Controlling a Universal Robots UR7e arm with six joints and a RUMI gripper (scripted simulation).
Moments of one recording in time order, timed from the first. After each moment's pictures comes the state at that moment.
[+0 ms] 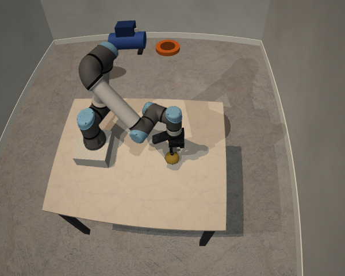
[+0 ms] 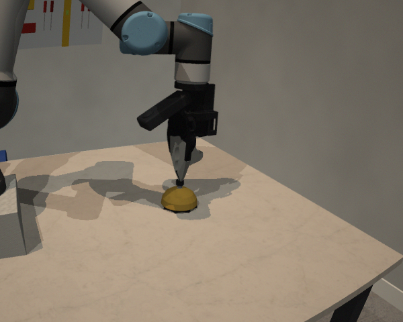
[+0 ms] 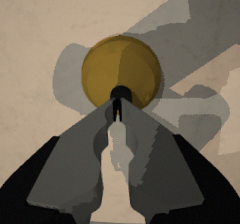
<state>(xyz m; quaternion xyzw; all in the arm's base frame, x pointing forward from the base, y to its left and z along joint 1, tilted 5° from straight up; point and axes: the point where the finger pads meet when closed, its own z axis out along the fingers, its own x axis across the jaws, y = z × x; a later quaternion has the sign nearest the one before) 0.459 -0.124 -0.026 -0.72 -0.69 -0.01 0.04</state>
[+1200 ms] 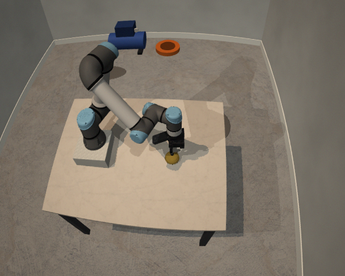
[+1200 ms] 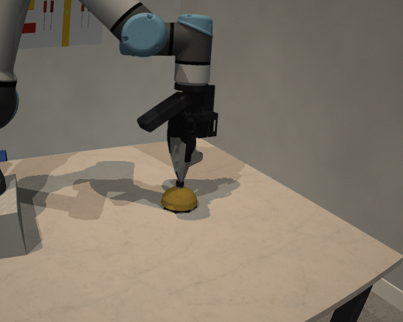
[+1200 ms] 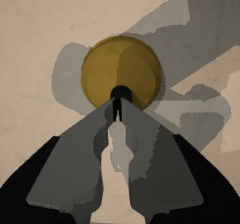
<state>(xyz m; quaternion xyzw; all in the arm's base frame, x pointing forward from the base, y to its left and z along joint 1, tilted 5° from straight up) 0.459 -0.124 -0.028 -0.72 -0.69 -0.01 0.04</state>
